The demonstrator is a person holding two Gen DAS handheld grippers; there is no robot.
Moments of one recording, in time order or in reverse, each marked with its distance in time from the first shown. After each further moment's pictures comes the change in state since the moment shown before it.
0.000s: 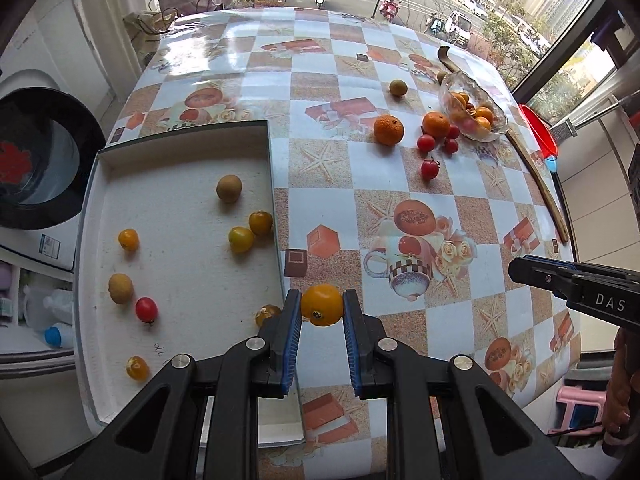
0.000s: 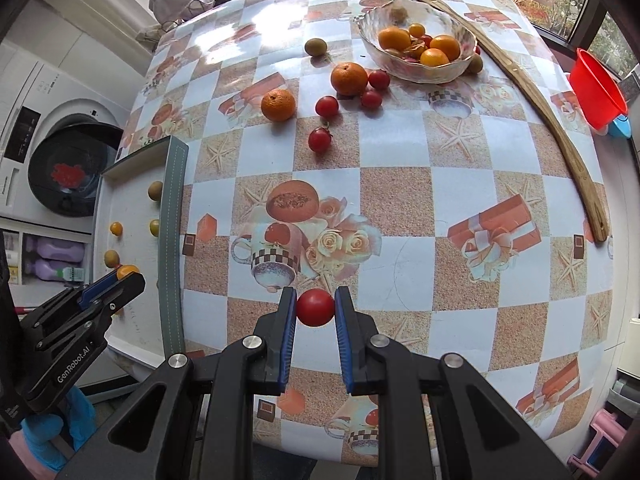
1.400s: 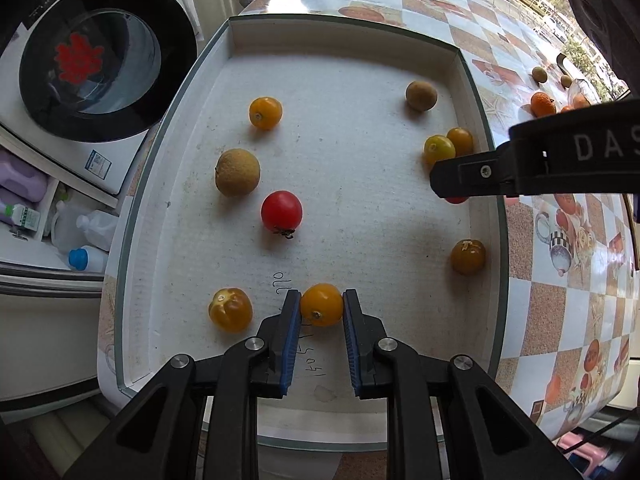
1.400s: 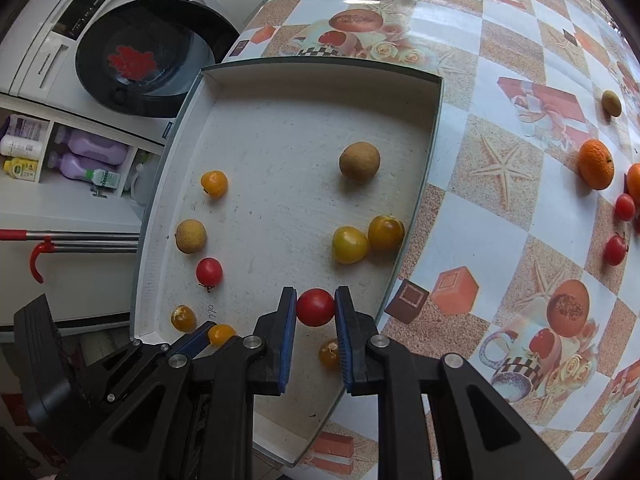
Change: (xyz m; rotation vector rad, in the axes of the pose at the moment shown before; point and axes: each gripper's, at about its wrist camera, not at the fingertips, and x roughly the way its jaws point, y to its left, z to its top) left arm 0.049 0.102 -0.058 -0.196 0.071 0.174; right arm 0.125 0.196 0.040 -0.339 0.202 0.112
